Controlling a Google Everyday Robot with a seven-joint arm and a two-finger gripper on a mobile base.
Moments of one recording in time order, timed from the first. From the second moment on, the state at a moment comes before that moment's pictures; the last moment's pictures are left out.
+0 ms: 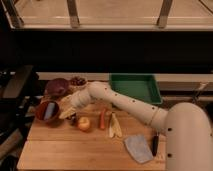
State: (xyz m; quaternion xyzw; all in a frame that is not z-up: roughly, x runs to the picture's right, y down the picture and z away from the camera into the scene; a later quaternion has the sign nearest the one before) arm -0.231 0.102 0.809 -0.30 -0.46 0.13 0.83
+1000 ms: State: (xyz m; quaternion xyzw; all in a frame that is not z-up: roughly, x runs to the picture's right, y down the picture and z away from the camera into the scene) arm -0.272 0.107 0.820 -0.31 -0.47 0.11 0.82
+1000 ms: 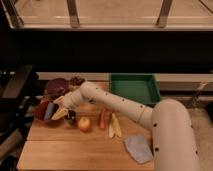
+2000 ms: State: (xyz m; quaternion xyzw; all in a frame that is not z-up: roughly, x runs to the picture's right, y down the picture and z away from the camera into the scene) arm -0.315 0.091 0.820 -0.31 -0.49 0.09 0.81
